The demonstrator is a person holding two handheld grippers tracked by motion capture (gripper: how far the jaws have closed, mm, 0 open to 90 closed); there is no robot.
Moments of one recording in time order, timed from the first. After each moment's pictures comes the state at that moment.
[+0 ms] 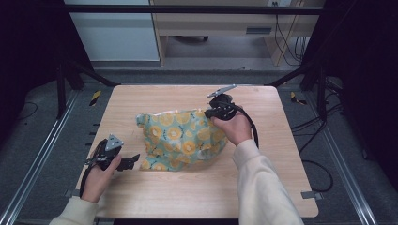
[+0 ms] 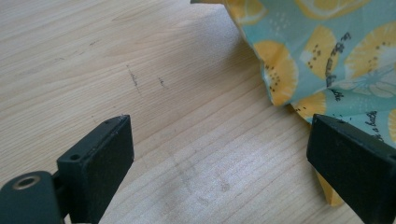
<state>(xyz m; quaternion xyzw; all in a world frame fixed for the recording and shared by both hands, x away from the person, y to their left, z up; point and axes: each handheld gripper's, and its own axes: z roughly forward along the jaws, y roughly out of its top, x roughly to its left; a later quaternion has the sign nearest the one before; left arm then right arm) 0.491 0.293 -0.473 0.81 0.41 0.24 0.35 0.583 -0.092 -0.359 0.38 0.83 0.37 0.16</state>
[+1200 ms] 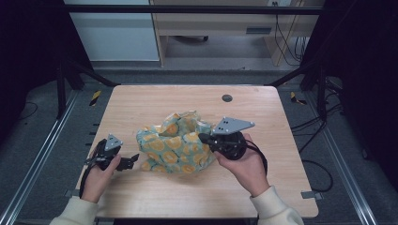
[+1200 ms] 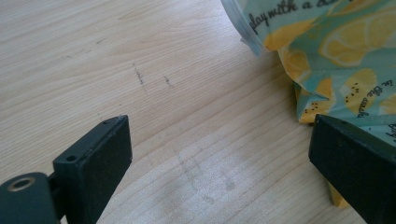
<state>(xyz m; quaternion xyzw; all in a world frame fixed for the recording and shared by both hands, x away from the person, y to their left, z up) 0.491 0.295 -0.473 0.80 0.42 0.25 0.34 0.446 -0.100 -0.333 0.26 0.82 0.48 0.18</state>
